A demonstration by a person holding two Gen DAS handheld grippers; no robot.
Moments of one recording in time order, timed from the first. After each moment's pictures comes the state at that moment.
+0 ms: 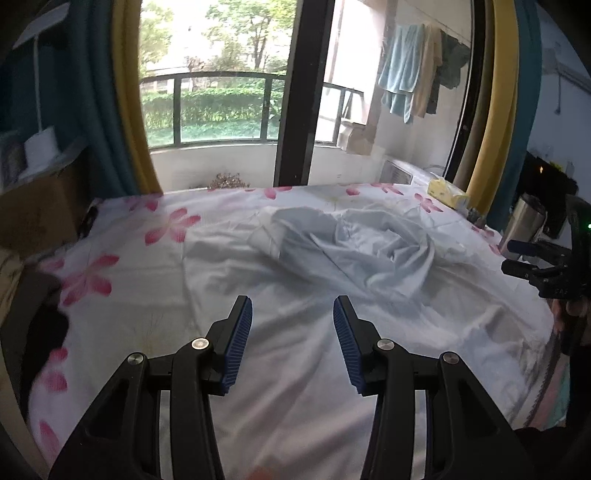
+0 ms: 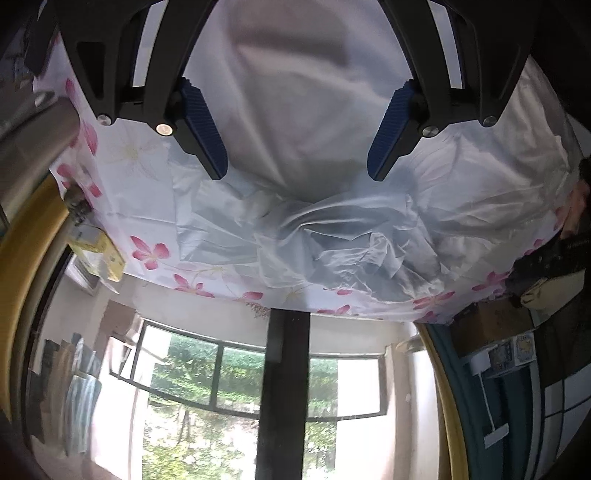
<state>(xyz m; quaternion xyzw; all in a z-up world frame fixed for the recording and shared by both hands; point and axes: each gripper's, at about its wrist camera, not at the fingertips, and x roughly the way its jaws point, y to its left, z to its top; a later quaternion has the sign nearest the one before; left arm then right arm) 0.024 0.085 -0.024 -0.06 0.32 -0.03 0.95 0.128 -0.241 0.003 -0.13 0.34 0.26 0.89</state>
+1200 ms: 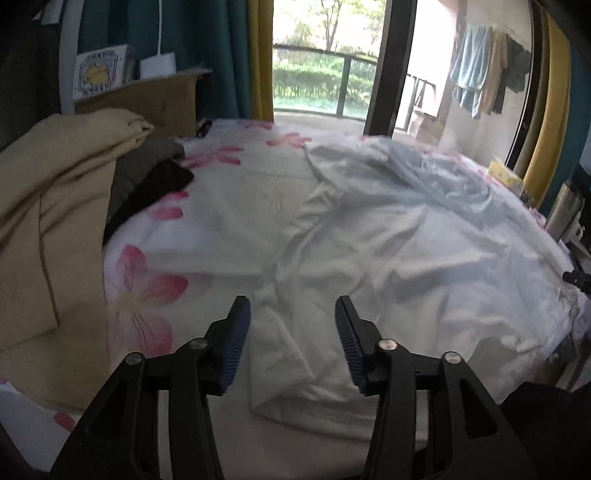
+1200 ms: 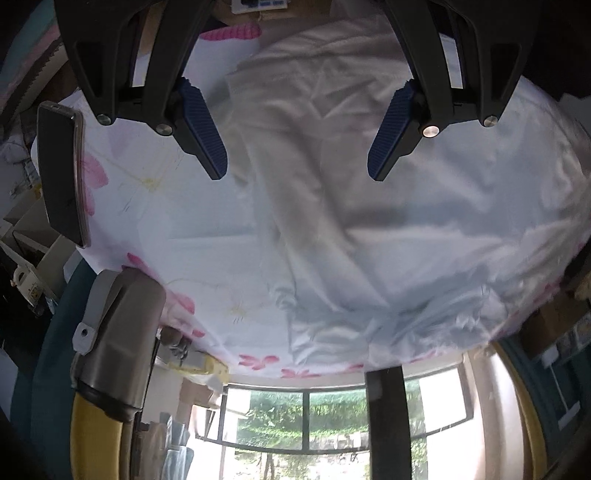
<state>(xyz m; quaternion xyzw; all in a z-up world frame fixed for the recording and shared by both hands) -0.111 0.144 -0.090 -0.10 0.36 0.11 0.92 0.066 -0.348 -0.052 -0.08 0.42 0.12 0.90</state>
